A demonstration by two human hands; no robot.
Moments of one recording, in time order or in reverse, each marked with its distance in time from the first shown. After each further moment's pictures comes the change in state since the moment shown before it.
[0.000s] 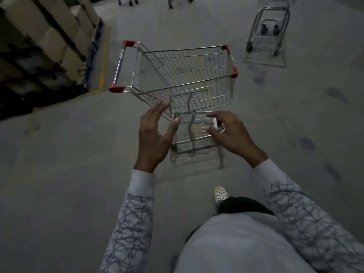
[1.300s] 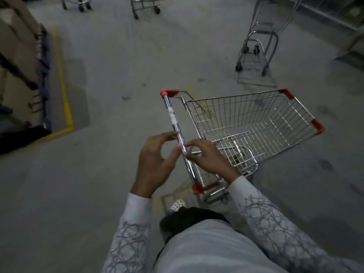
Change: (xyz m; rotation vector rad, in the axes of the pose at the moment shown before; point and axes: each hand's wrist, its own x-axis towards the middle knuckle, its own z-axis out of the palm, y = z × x) left_hand 0.467 -0.496 -0.159 -0.214 -0.311 0.034; right_hand 0.541 -0.132 0.424 -0.065 -0.145 0.353
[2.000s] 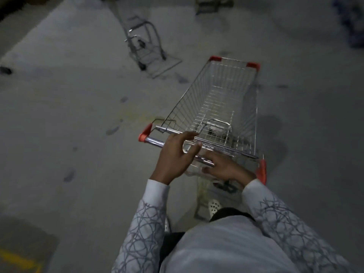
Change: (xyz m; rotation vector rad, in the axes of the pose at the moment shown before) left_hand 0.220 -0.095 0.004 -0.098 -0.875 0.532; right_hand 0.073 -0.012 0.100 0.200 0.285 0.720
